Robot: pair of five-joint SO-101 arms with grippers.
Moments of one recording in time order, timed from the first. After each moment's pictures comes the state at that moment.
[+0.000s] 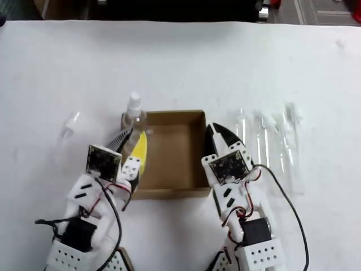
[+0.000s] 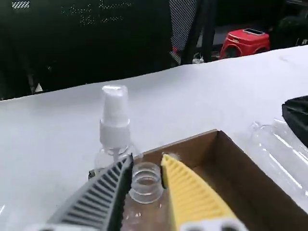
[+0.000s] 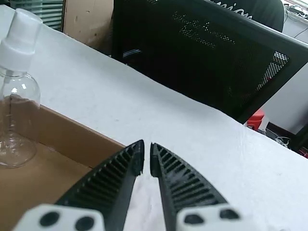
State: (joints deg) left arm 13.8 -103.2 92.0 36.0 0.3; right arm -17.7 -98.1 96.4 18.6 21.8
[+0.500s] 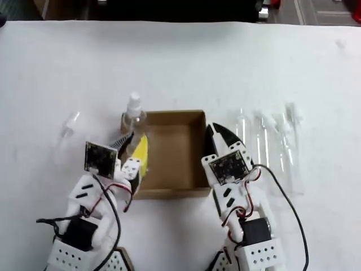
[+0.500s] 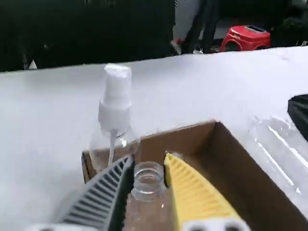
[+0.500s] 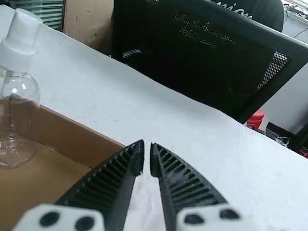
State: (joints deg) left arm 13.8 -103.2 92.8 38.2 5.6; right arm -17.7 -98.1 96.4 18.6 21.8
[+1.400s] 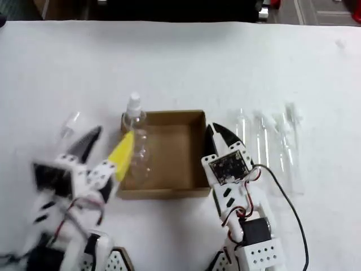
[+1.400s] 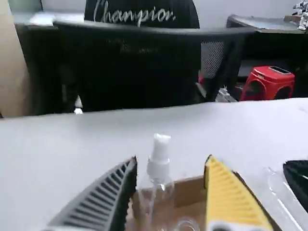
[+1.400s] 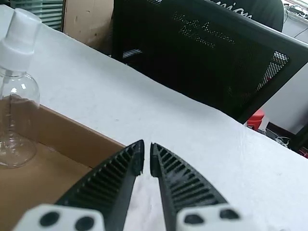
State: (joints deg) left arm 6.0 -103.2 65.2 58.2 3.4; right arm -17.7 -98.1 96.4 18.6 21.8
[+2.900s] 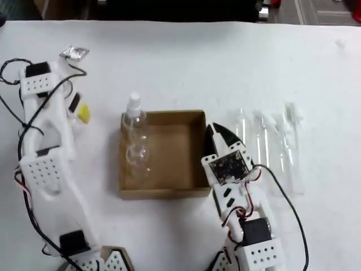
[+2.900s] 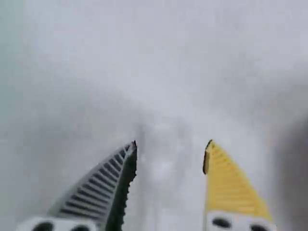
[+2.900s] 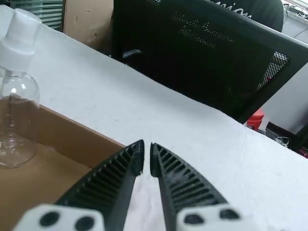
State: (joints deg) left arm -22.6 47.3 -39.0 85.6 -29.9; right arm -17.7 -98.1 96.4 18.6 21.8
